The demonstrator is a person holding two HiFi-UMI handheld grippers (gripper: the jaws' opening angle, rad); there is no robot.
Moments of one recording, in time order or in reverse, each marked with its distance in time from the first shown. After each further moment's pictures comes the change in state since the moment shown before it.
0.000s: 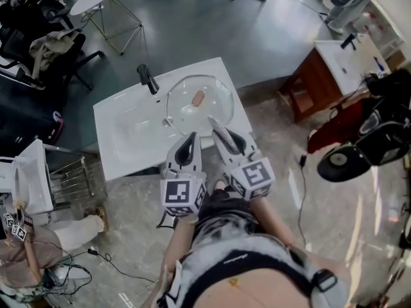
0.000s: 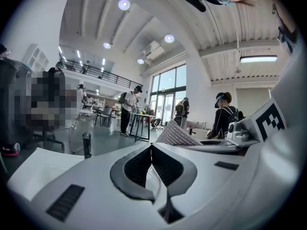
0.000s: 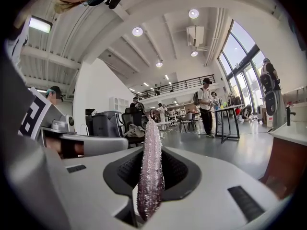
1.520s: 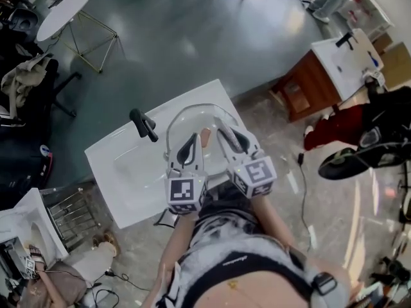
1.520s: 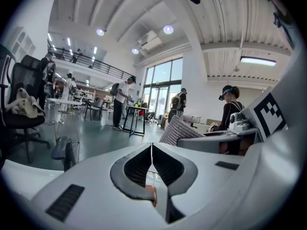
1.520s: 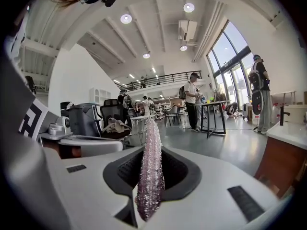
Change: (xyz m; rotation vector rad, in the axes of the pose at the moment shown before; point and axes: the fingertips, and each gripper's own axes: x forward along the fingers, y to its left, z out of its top) left arm 0.161 0.101 0.002 0.018 0.102 -0.118; right arm 0.146 -0.102 0.006 0.053 0.103 -0.197
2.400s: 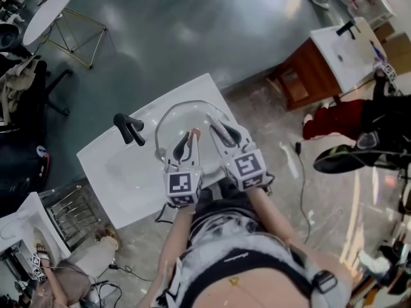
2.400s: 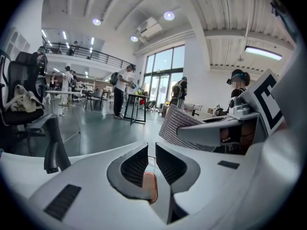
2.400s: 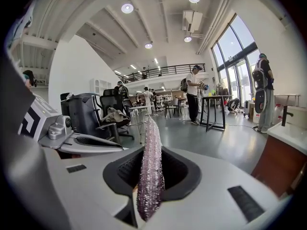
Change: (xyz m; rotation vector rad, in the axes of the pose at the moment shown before) left arm 0.050 -0.003 -0.058 0.014 0.135 0.019; right arm 0.025 -0.035 -0.035 -0.023 0.121 0.016
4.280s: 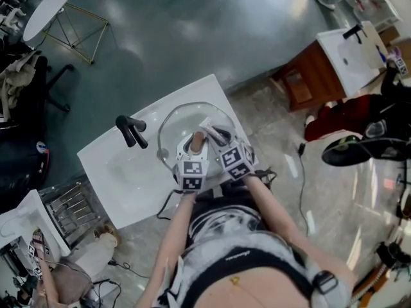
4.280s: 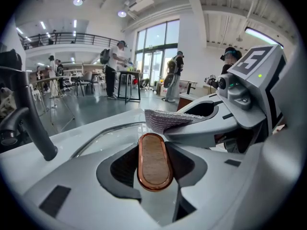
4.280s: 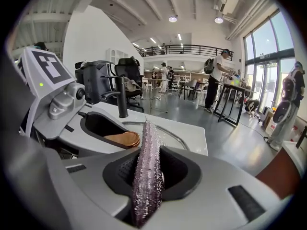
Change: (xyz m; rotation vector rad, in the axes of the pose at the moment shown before) left arm 0.058 -0.001 -0.108 0.069 0.279 -0.068; right arm 0.061 0.000 -0.111 -0.240 0.291 0.102
